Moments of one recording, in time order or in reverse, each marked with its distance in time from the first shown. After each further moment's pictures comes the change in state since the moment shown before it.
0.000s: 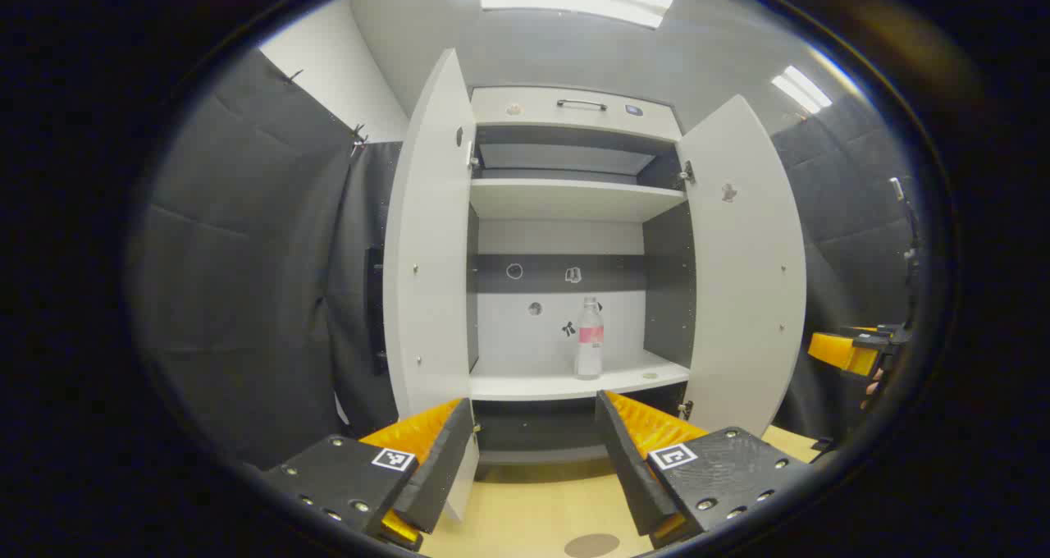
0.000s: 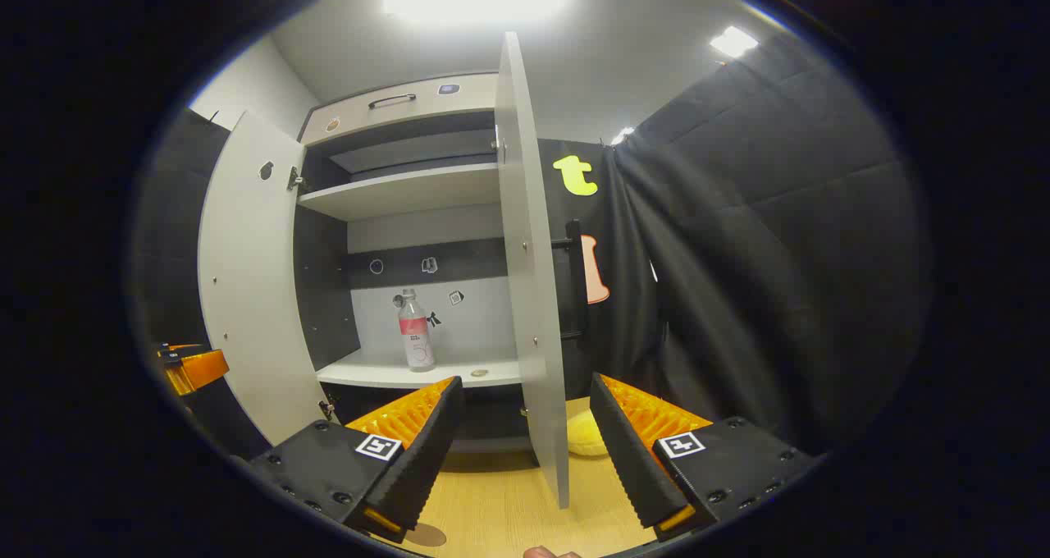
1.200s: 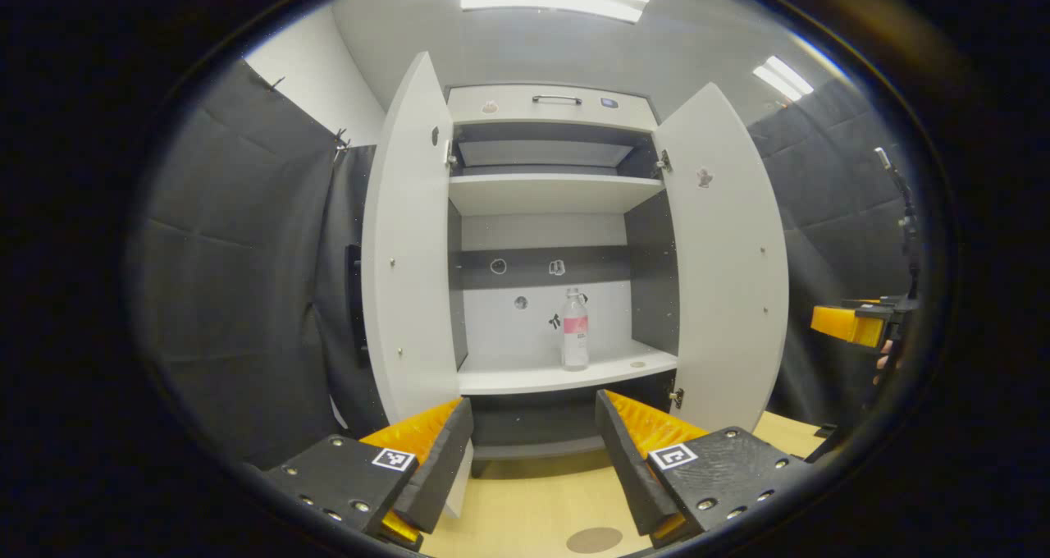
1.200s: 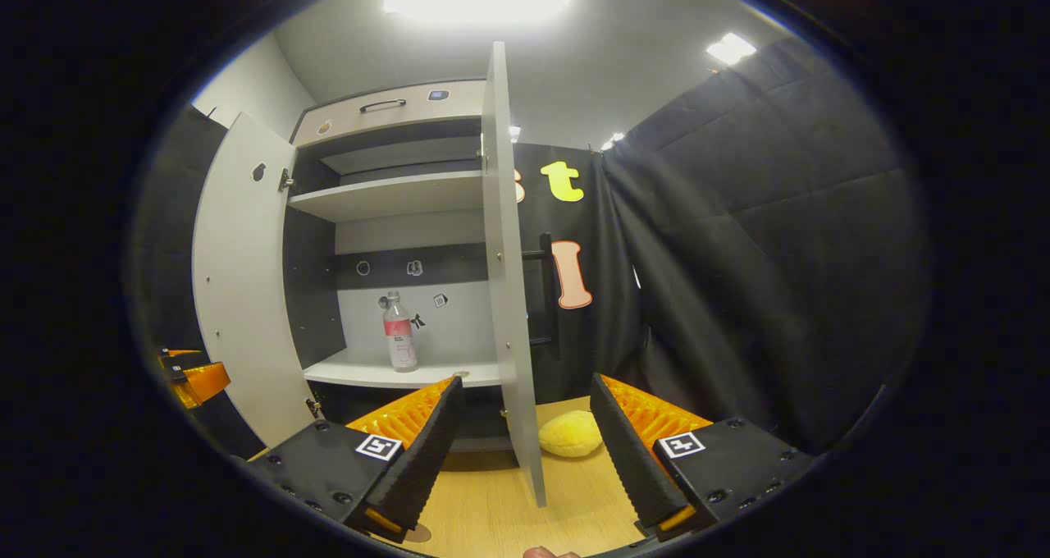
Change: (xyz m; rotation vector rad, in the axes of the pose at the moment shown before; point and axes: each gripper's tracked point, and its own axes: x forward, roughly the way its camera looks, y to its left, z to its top) left arm 0.000 -0.024 -0.011 0.027 0.013 -0.057; right arm -0.016 -0.027 0.012 -0.024 -0.008 -0.075
